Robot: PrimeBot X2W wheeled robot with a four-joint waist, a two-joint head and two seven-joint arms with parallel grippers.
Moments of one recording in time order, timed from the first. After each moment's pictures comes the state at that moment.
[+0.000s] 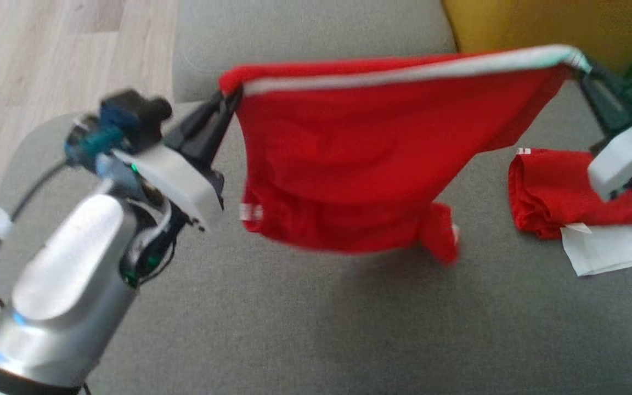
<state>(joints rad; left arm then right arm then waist) -0.59 0.37 -0.63 0.18 -0.55 -0.04 -0.01 -0.59 -0.63 0.45 0.27 0.17 0.13 0.06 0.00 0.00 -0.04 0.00</state>
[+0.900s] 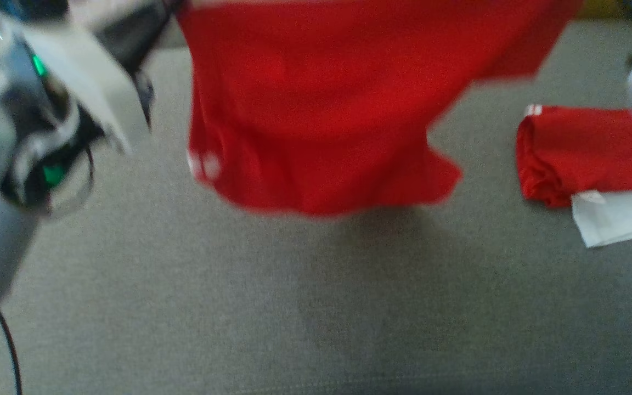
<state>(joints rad) -0.79 0.54 -0.54 -0.04 -0.73 -0.04 0.39 -0.78 -0.74 0.47 -0.05 0.34 0.13 0.44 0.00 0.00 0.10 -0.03</state>
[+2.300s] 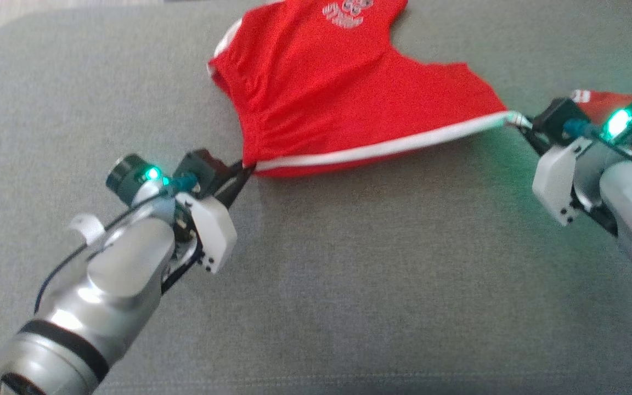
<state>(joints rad) -0.80 0.28 -1.05 0.81 -0.50 -0.13 -0.25 -0.94 -0.52 1.09 0.91 0.41 0.13 -0.03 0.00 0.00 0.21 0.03</state>
